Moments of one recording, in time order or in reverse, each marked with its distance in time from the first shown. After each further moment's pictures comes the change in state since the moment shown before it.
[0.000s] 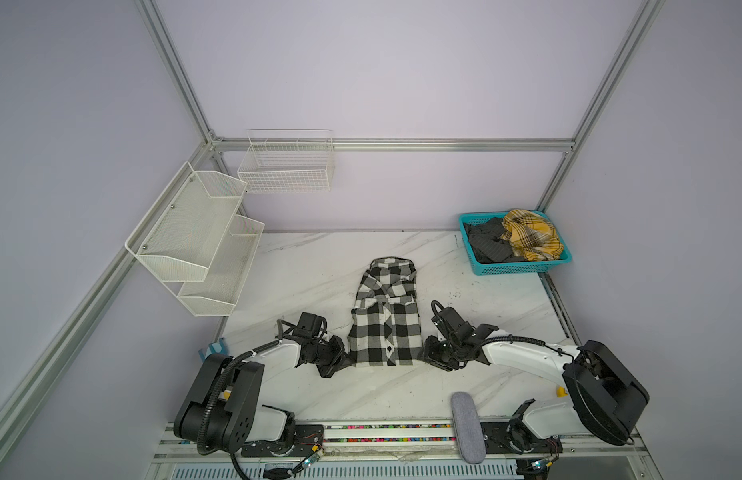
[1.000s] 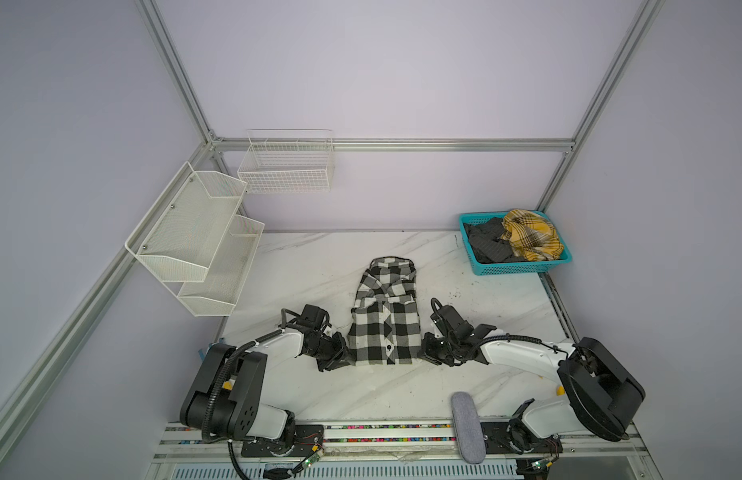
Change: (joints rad) left arm -0.002 0.053 0.124 -0.172 -0.026 0.238; right arm -0.006 0.006 0.007 0.085 -0.014 -0.014
